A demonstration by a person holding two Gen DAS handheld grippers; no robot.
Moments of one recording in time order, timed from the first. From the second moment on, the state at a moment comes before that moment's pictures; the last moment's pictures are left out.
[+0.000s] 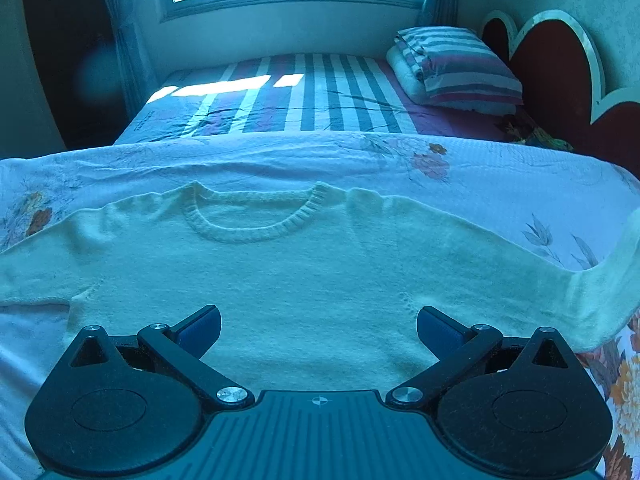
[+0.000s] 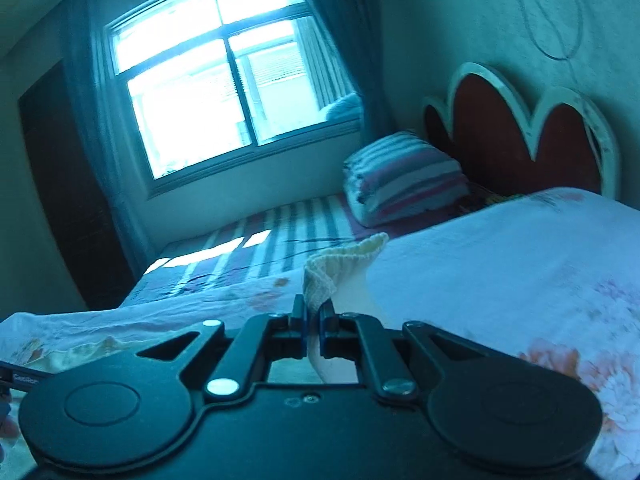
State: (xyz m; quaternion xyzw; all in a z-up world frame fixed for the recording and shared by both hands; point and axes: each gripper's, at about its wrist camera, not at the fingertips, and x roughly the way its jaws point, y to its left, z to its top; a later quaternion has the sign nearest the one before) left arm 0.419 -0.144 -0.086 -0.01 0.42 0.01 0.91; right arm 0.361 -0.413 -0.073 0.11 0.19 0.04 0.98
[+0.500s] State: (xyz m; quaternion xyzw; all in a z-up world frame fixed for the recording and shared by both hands) left arm 0.438 -0.003 -0.117 -0.02 0.42 0.10 0.90; right arm 0.457 -0.198 -0.078 0.02 0.24 0.20 0.95
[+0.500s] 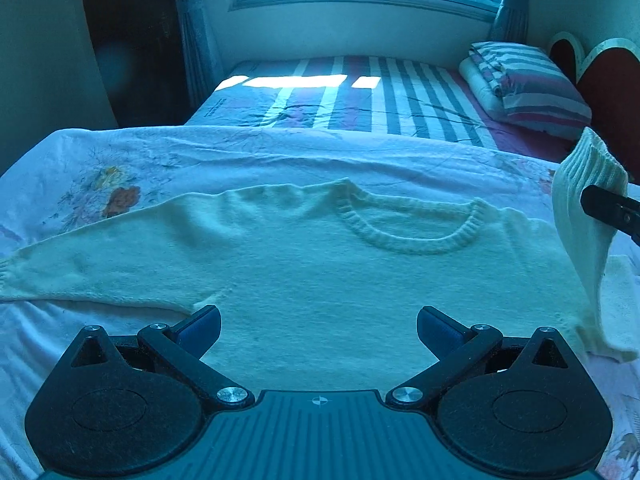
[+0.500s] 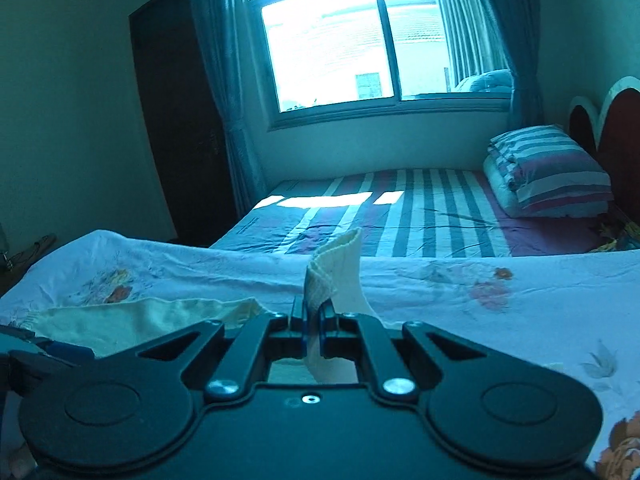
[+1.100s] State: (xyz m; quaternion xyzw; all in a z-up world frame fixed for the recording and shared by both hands) left arm 0.422 0.102 -0.094 -0.03 0.39 0.12 0.91; right arm 0.461 -0.063 -0.121 -0.06 0.27 0.20 0.94
